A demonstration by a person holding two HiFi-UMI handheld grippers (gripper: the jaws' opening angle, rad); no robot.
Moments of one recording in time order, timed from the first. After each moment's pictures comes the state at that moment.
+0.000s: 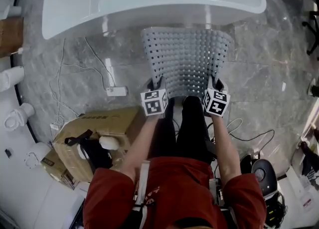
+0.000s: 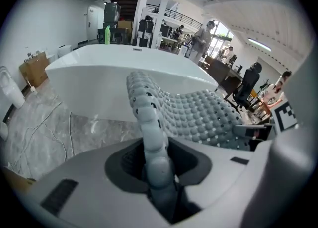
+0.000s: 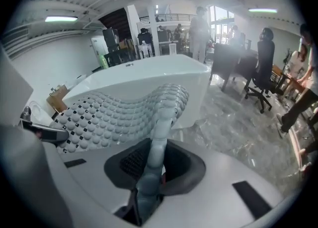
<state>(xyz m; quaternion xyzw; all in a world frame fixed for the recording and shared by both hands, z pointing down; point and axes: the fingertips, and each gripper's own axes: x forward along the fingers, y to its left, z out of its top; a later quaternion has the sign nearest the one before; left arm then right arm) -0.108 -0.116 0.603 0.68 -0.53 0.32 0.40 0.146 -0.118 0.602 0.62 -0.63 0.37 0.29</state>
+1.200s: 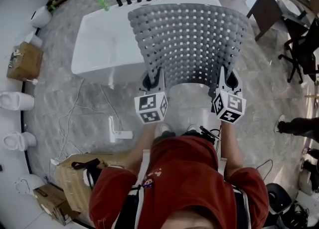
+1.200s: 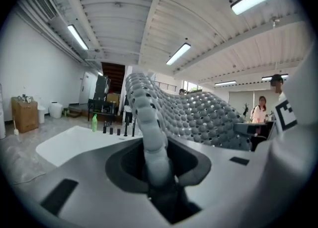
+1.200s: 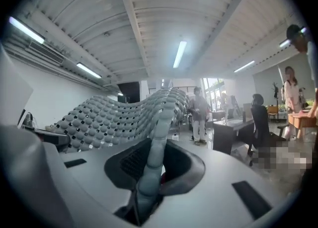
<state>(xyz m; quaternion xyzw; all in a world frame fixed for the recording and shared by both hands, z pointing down) -0.109 -0.224 0.221 0.81 -0.58 0.06 0.11 0.149 -0.205 0.195 0.70 -0.71 0.06 0.02</state>
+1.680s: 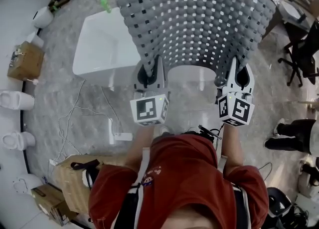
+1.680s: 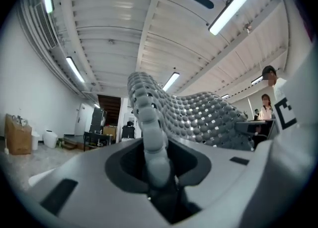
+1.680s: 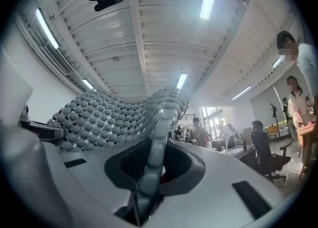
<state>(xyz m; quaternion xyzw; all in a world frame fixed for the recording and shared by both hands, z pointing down) -0.102 -0.215 0.105 0.81 -0.59 -0.05 -0.06 0.158 -0.188 0.088 0.72 -0.69 -0.08 -0.08</state>
